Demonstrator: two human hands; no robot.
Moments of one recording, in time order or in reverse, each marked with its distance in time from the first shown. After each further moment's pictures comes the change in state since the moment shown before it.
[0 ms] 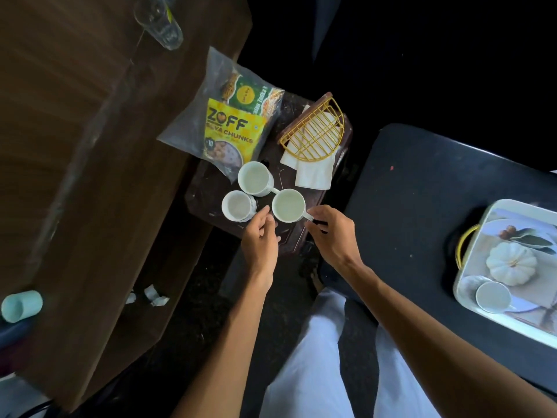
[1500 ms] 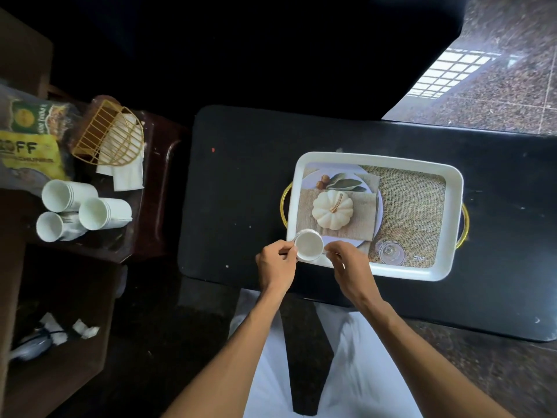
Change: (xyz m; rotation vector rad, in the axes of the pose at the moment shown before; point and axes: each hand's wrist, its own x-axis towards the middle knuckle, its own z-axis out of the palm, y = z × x) left_hand -0.206 -0.134 0.296 0.589 -0.309 0.067; right_hand -0.155 0.269 -0.281 -0.169 0.093 0.158
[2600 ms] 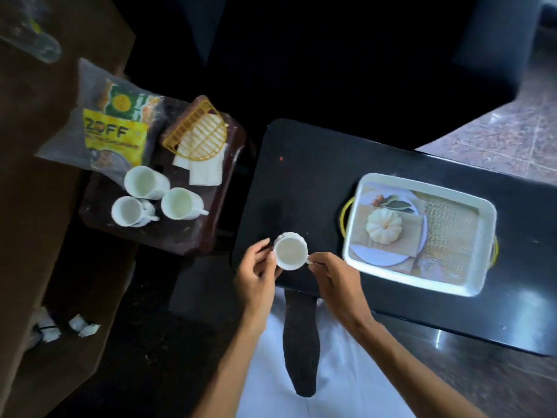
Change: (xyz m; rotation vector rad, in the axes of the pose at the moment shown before) left_hand -0.017 -0.038 -0.197 -0.700 0.086 0.038; right_hand -0.037 -0.201 0.071 -0.007 0.027 -0.117
